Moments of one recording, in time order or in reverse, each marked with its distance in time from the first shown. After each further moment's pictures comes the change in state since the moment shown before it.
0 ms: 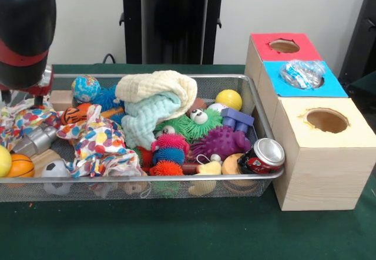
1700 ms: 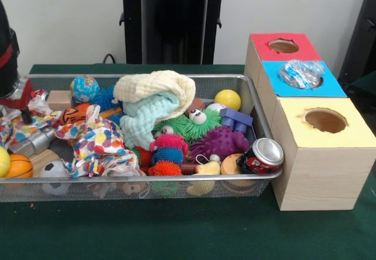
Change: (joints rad) arm -0.123 0.038 0.044 -0.023 0.173 -0.039 0.002
